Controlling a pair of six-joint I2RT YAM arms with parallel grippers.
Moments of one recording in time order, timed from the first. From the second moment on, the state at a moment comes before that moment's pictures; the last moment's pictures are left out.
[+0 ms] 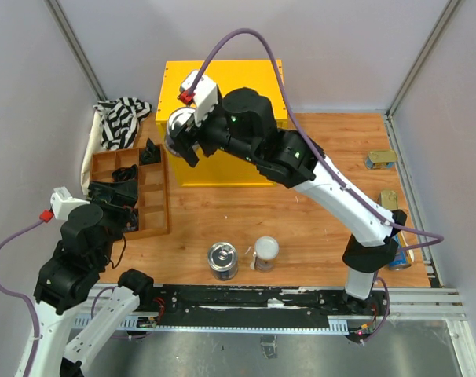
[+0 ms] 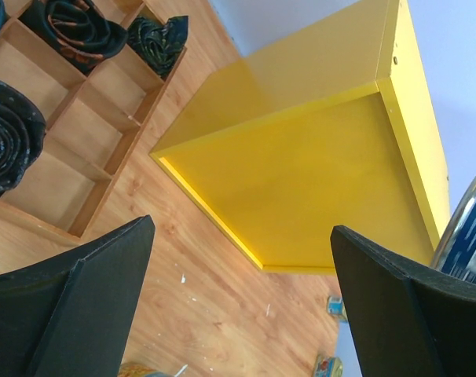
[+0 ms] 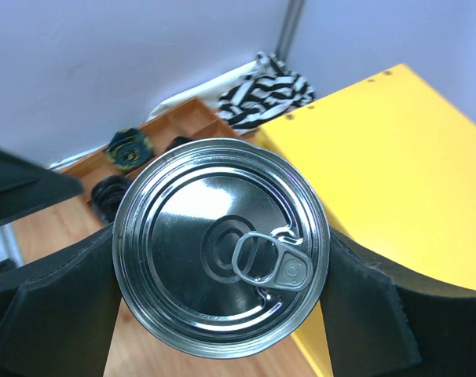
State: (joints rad) left arm -0.40 0.43 1.00 -0.91 -0.59 -1.15; right arm 1.11 1.81 2.35 -0.69 0.13 -0.12
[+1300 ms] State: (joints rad) left arm -0.40 0.61 0.93 -0.55 -0.42 -0.83; right arm 0.83 2.10 2.58 -0.48 0.08 -0.11
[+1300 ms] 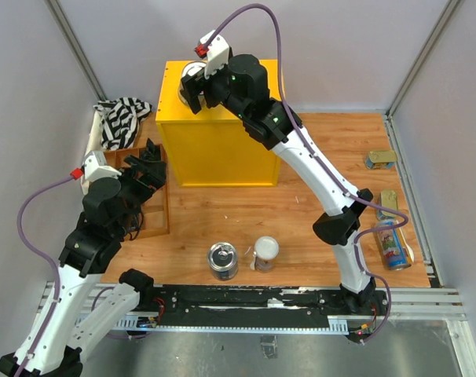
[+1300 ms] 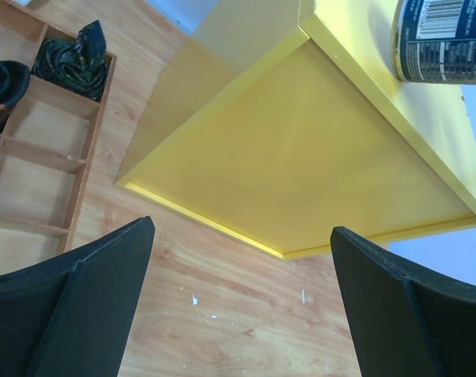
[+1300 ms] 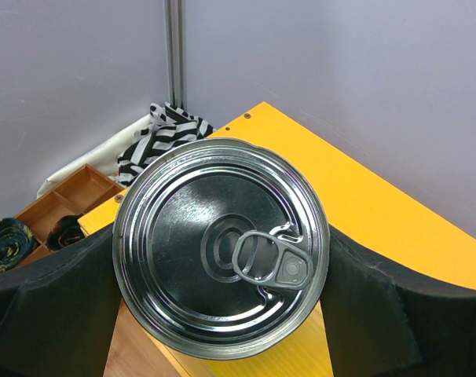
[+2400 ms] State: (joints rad) left arm -0.40 0.63 0.93 -0.47 -0.35 -0.79; right arm 0.83 2.12 2.59 -0.32 0.08 -0.11
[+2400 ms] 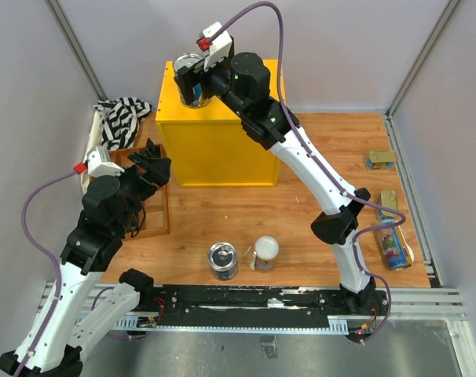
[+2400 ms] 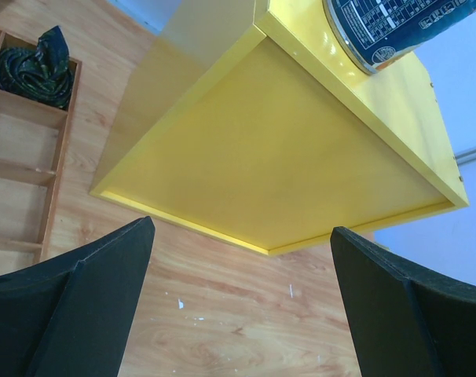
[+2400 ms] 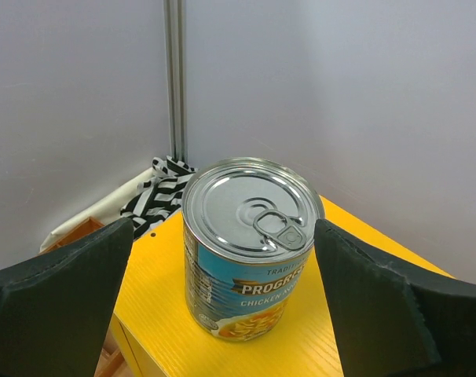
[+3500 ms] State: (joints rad) left arm -0.40 0.76 0.93 -0.41 -0.24 -0.65; right arm 0.74 2.12 2.46 -0.33 -0.05 -0.03
